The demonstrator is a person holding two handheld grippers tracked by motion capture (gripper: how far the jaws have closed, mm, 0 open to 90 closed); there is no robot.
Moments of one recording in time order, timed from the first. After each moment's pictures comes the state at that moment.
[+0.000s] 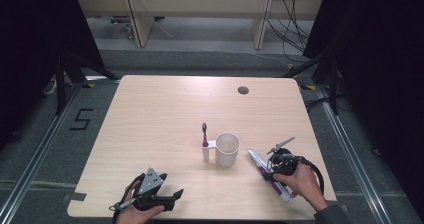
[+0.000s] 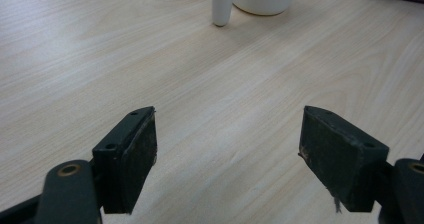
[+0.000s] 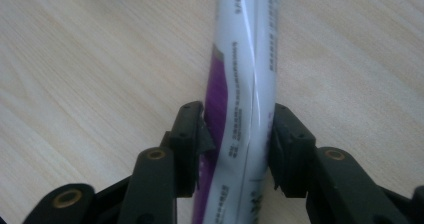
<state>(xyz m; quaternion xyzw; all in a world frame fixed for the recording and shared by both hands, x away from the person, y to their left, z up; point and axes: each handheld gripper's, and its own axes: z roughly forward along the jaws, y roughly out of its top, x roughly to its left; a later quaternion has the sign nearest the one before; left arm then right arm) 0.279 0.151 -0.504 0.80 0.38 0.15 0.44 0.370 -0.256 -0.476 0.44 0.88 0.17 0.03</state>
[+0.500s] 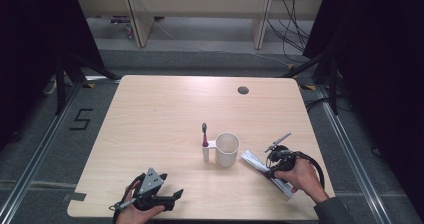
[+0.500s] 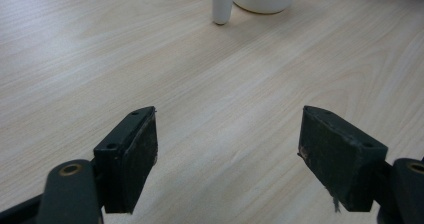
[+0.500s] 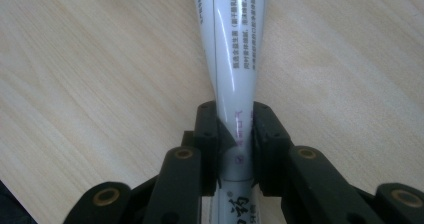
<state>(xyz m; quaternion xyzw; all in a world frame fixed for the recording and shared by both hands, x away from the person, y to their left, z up) 0.279 0.151 -0.505 0.80 0.38 0.15 0.43 0.380 -0.253 -0.470 0.41 0.90 0.15 0.01</state>
